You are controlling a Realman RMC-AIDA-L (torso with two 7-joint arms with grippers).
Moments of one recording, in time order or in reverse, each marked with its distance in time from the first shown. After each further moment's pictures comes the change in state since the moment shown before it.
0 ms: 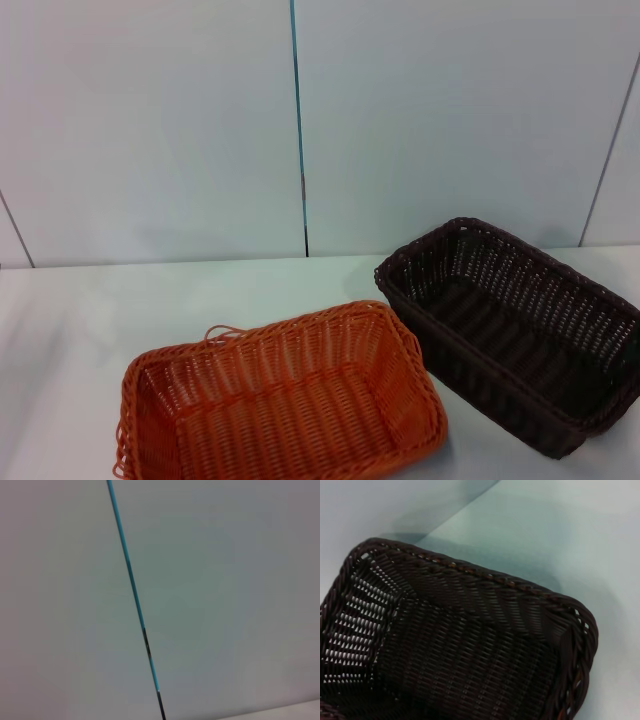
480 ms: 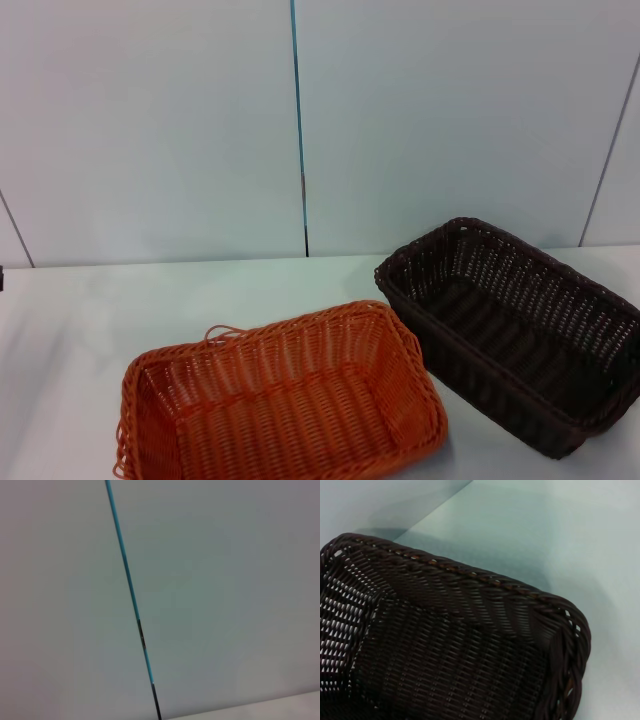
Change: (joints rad) left arm 0.018 -0.017 0.000 0.014 0.000 0.008 0.003; right arm 0.032 -0.002 -0.007 -0.129 -0.041 0.094 -0.005
